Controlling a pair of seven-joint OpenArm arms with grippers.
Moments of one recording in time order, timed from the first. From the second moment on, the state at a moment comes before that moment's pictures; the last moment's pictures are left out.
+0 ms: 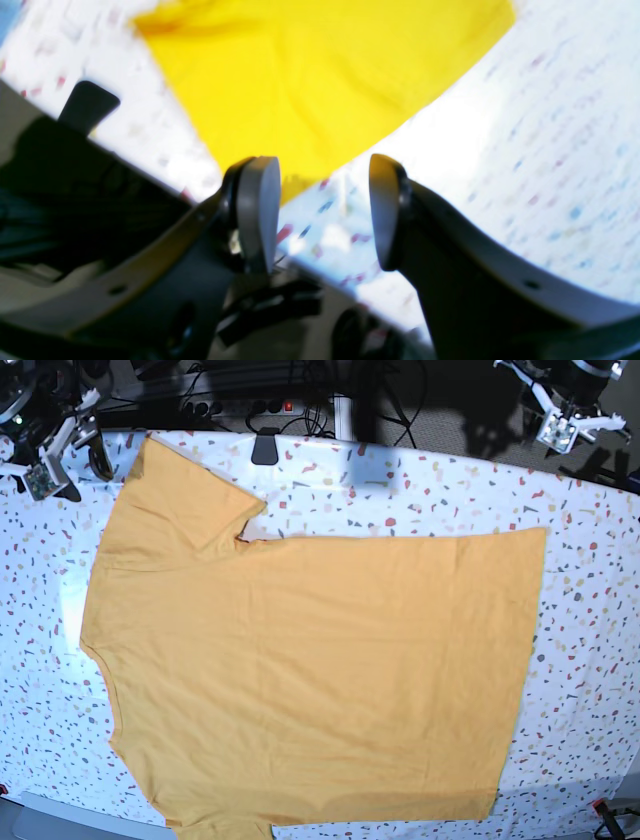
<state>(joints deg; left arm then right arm) 52.4 -24.3 -7.7 123.6 -0.9 -14.3 22.4 -55.0 35.1 33.0 126.3 22.9 25.0 -27.5</state>
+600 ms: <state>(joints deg) 37.0 -32.1 -7.6 118.4 7.8 -22.0 8.6 -51.6 42.0 30.7 126.3 12.2 29.6 -19.2</state>
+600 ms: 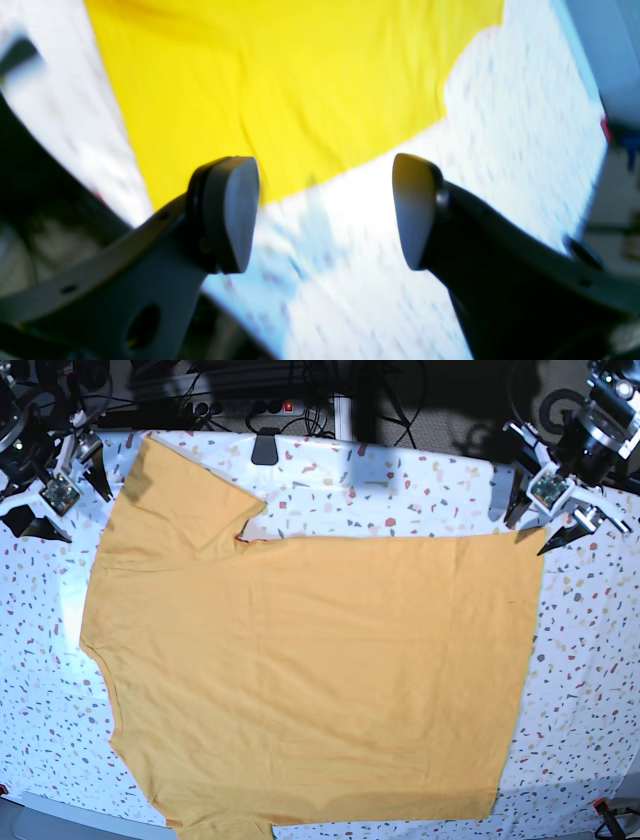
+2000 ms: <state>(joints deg) 9.5 -43.9 28.9 84.6 34.5 -11.4 8.4 -51.3 29.6 30.7 126.3 14.1 34.2 -17.6</state>
